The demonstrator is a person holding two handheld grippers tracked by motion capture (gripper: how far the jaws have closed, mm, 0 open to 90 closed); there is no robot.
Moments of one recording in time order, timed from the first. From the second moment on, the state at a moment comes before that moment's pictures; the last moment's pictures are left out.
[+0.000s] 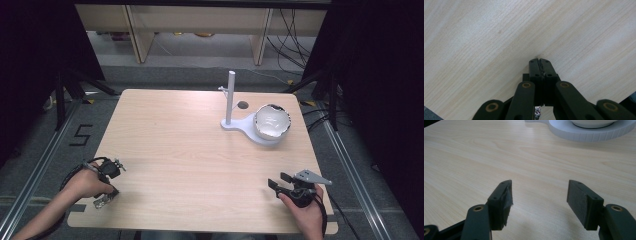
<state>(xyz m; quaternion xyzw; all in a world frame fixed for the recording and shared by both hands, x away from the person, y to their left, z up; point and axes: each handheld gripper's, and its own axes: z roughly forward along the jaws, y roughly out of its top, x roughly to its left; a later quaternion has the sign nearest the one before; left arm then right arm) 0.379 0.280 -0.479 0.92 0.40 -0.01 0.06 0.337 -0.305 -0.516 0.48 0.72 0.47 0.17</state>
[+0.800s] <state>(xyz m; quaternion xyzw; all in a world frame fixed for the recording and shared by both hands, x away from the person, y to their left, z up) 0.376 0.275 -0.461 0.92 0.38 0.03 0.09 0.336 -0.305 -0.515 0.48 0.72 0.46 0.17</state>
